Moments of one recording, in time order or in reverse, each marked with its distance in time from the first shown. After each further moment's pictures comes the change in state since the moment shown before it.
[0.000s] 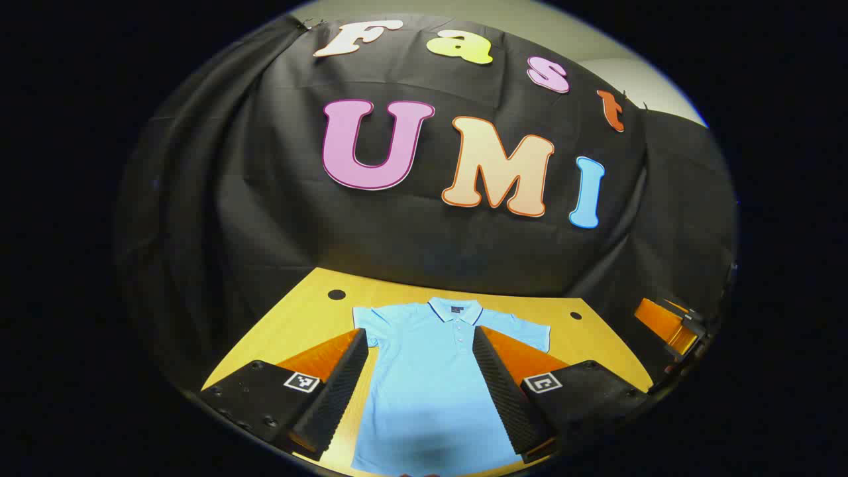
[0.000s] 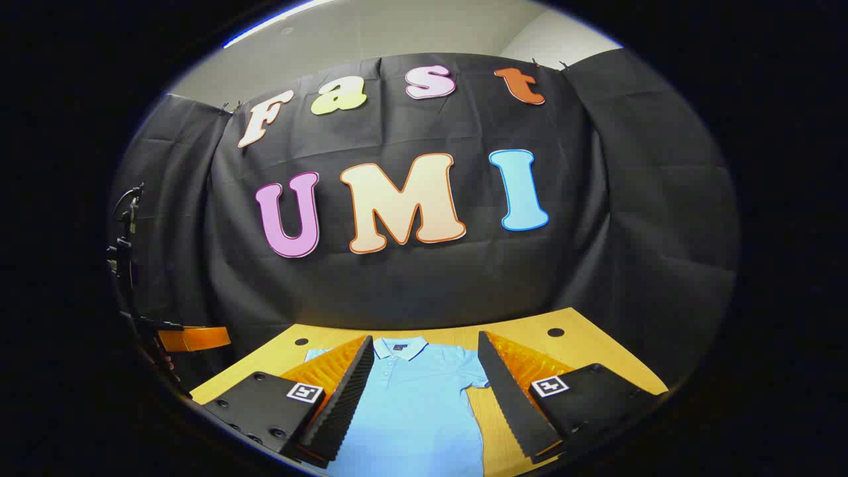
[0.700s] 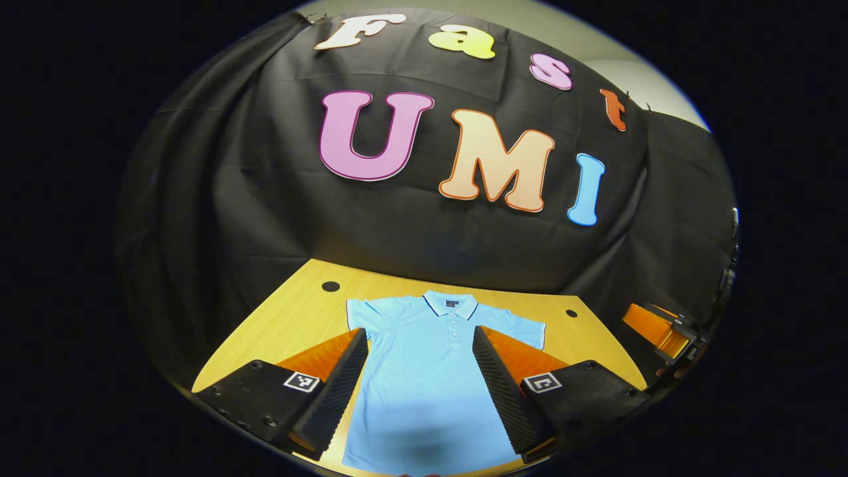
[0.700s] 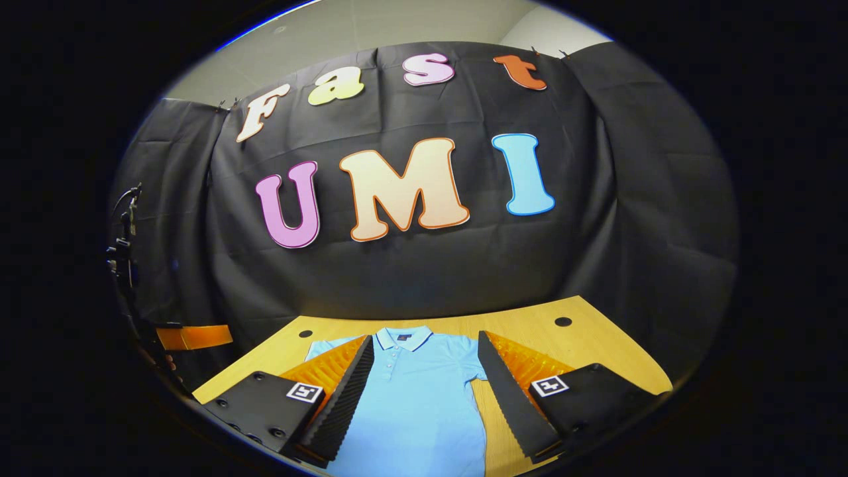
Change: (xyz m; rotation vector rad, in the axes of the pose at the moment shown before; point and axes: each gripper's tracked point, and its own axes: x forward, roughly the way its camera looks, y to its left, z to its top) left arm 0.005 -0.006 -0.007 -0.022 0.026 -0.005; right arm 0.012 -0.002 -0.013 0.029 0.053 0.028
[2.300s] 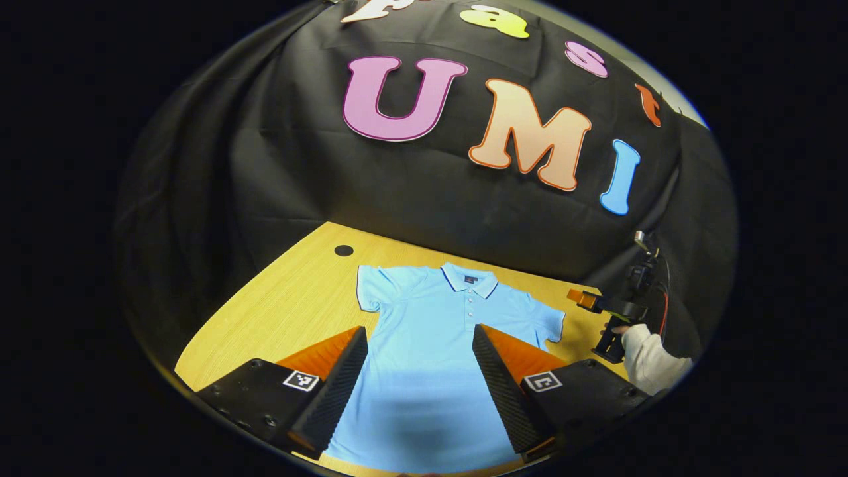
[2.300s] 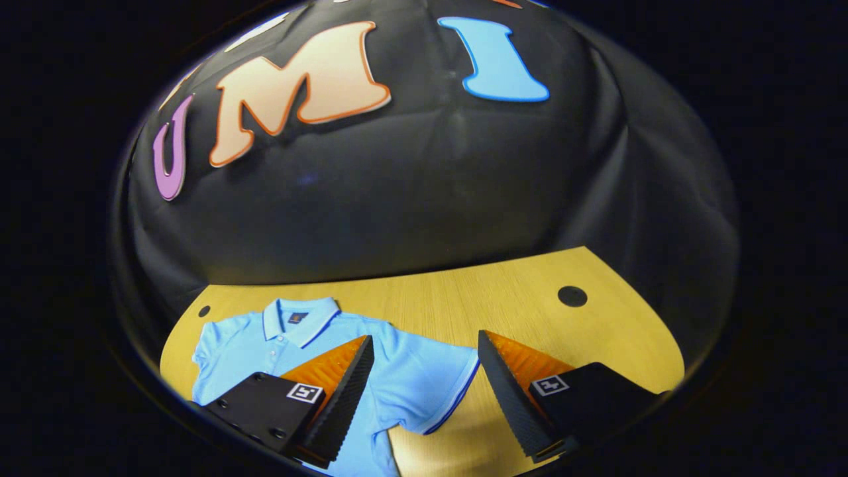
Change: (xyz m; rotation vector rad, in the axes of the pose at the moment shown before) left arm 0.024 0.017 -0.043 -0.072 0.124 0.102; right arm 0.288 -0.158 -0.145 0.028 0.318 -0.174
